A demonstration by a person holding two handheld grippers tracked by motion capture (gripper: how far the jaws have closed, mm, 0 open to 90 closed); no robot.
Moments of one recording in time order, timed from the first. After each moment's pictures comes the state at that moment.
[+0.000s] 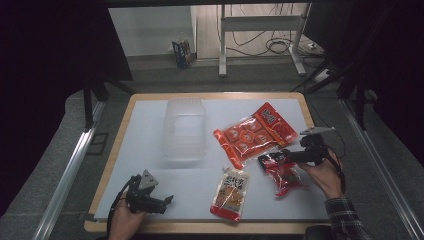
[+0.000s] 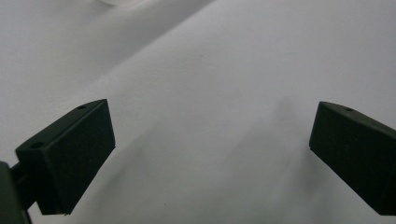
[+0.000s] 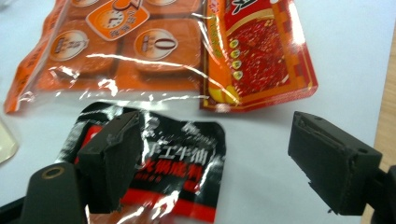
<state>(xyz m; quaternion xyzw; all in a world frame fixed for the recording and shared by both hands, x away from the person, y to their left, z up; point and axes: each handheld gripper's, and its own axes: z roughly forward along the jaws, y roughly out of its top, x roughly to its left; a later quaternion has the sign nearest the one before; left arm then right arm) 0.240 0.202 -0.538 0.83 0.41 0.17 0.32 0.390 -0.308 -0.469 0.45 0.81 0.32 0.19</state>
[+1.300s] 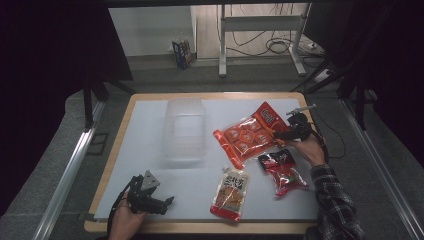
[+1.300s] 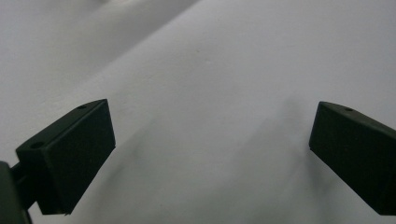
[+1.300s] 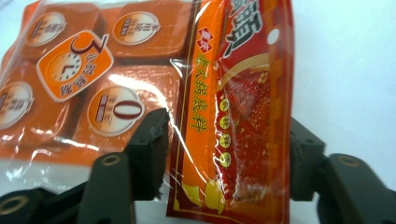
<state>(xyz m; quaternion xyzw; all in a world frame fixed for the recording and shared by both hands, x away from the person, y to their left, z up) 0.241 0.199 -0.540 0.84 0.41 0.17 0.31 0.485 -0.290 -0.486 0.43 0.84 0.31 0.12</state>
